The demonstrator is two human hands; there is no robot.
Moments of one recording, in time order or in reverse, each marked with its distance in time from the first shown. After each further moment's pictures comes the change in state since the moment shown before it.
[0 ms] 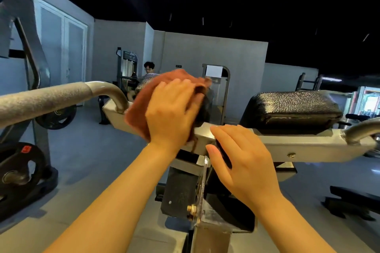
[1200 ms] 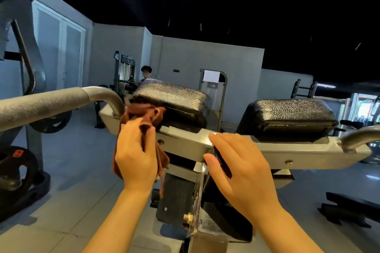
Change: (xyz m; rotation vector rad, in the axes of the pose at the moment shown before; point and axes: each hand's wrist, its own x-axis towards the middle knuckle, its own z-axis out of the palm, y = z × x) left_hand -0.066 -0.029 -0.030 -0.159 0.079 -0.375; right_hand -0.003 -0.002 0.001 0.049 0.033 0.030
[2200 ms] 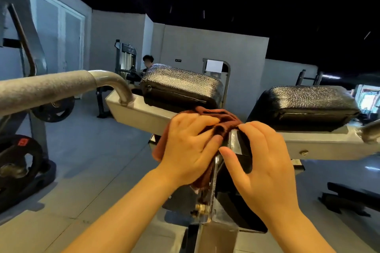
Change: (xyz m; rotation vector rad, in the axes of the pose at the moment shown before) left_hand -0.003 0.035 0.019 -0.075 -0.424 0.442; right_hand -0.011 -0.008 -0.006 -0.027 -0.013 0.189
